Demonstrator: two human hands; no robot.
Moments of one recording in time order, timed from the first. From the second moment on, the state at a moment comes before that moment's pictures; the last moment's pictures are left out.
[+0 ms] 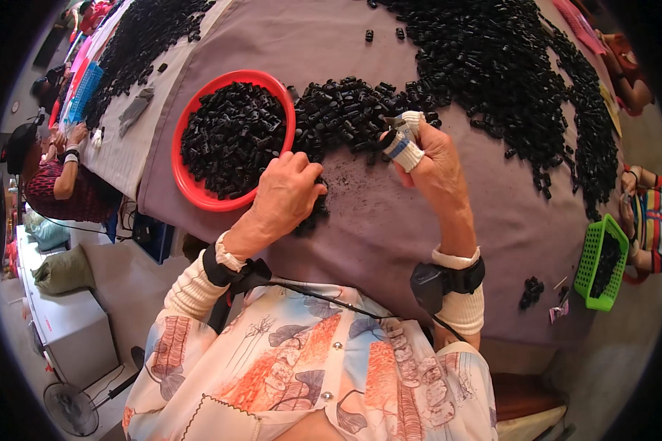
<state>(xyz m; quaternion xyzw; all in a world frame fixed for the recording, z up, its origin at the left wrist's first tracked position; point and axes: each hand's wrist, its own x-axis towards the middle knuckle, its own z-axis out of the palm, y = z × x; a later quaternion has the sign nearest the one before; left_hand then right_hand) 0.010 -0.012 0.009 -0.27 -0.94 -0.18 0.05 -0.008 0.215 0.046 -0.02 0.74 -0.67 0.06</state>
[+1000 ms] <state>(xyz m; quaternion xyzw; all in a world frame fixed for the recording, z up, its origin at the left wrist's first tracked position) -0.023 -0.016 0.065 -0.09 -0.66 -0.74 -0.13 -0.013 0.172 0.065 -0.08 0.70 -0.70 0.14</state>
